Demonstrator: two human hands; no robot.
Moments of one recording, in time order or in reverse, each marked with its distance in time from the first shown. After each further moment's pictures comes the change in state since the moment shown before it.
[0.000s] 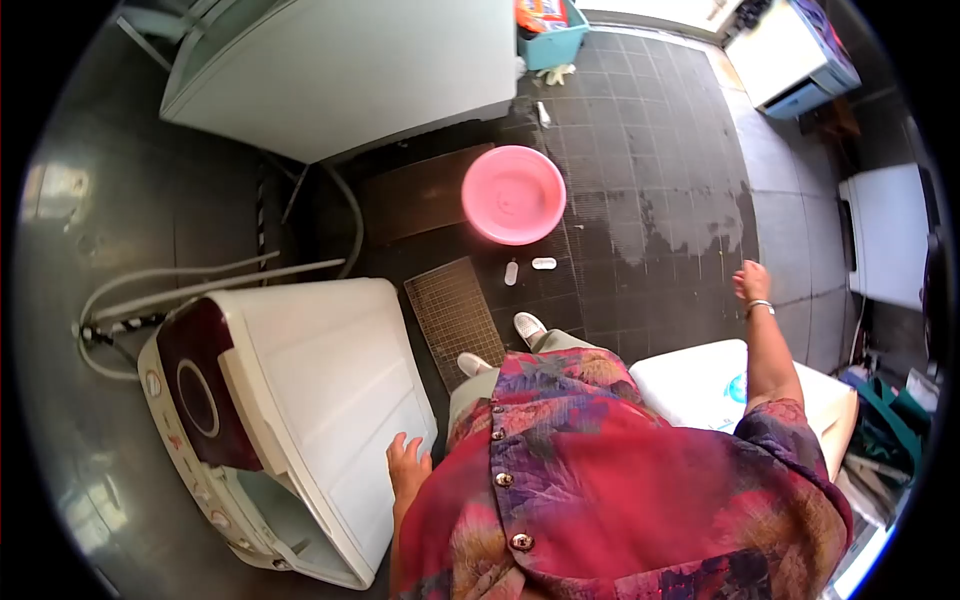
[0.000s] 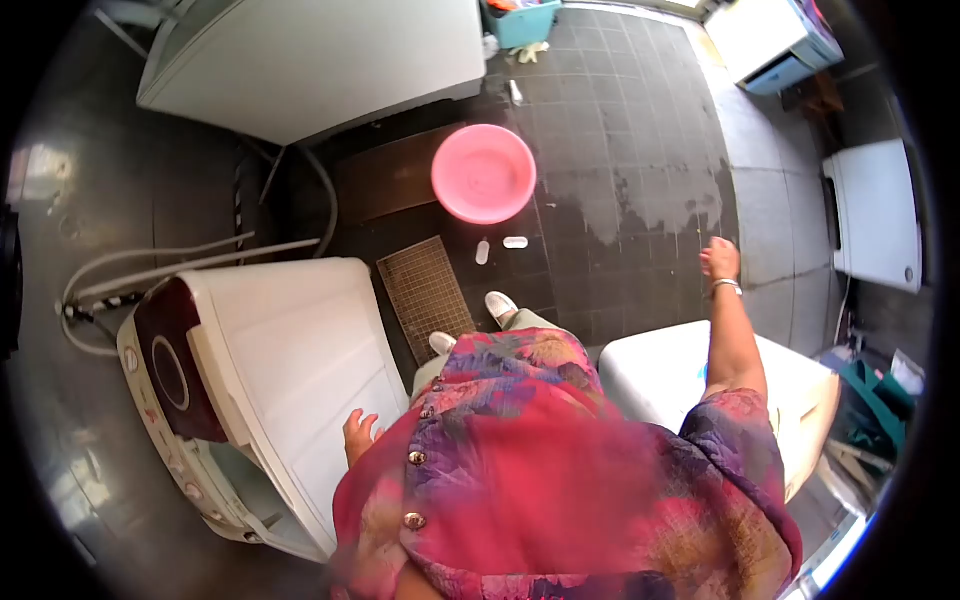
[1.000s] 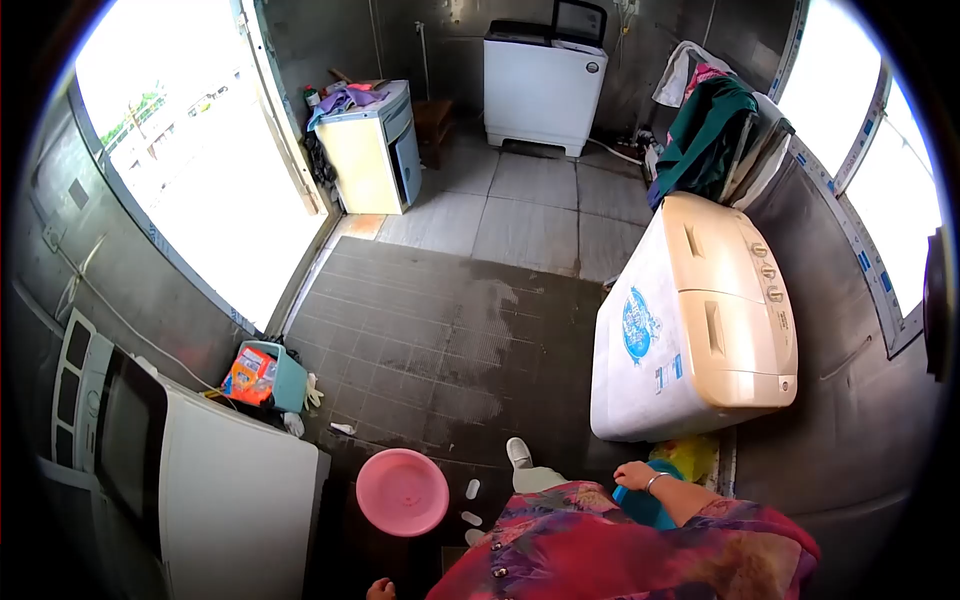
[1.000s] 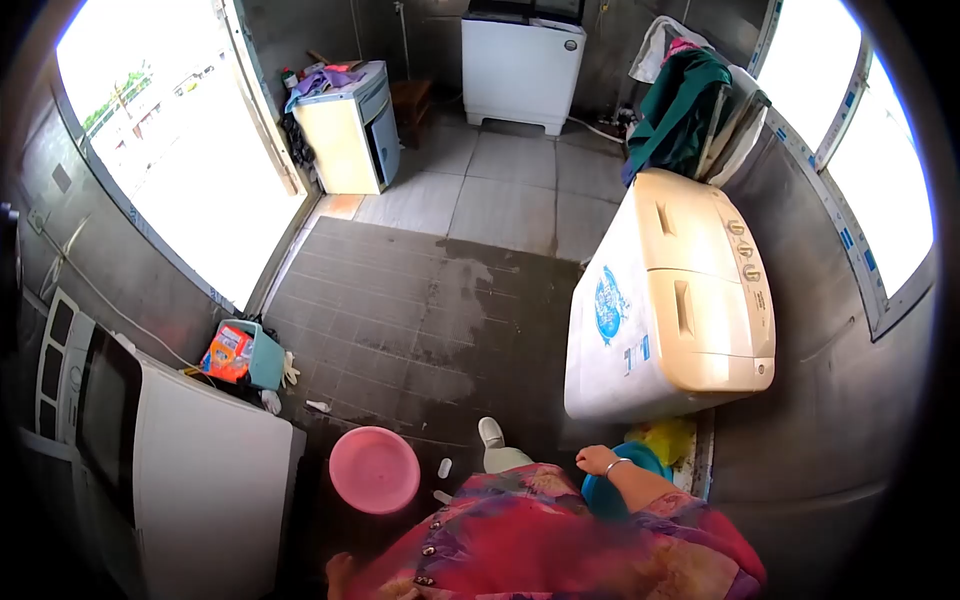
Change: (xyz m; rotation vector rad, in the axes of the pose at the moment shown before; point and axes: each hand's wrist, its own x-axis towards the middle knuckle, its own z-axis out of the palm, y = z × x) left_hand 0.504 0.044 0.047 0.147 -0.459 0.613; right_hand -0.321 0.161 0.077 -0.342 -0.185 0.180
